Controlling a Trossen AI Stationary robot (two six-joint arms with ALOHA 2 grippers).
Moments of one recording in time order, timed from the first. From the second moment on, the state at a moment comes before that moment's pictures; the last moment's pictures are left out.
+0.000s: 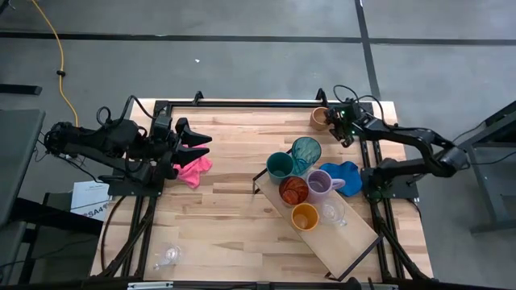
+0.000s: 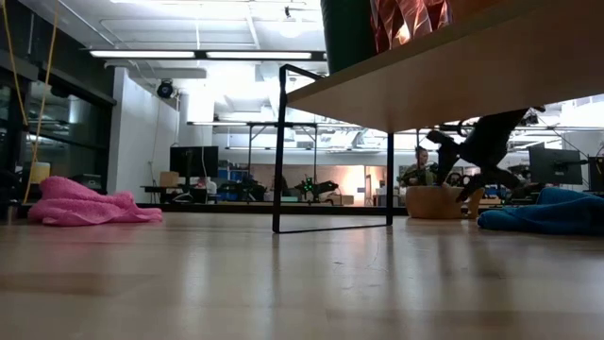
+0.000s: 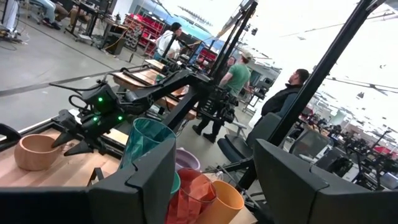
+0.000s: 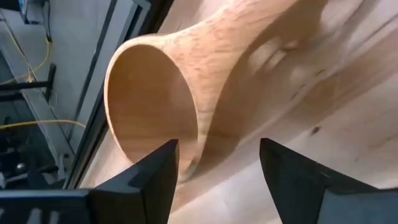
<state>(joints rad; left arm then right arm) -0.12 0.80 0.97 -0.08 -0.28 -0.45 -0.90 1.23 0.48 -0.11 0.00 1.49</state>
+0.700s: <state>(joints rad) -0.12 0.80 0.97 -0.08 -0.28 -0.48 -0.90 1.30 0.48 -0.10 0.05 1.52</state>
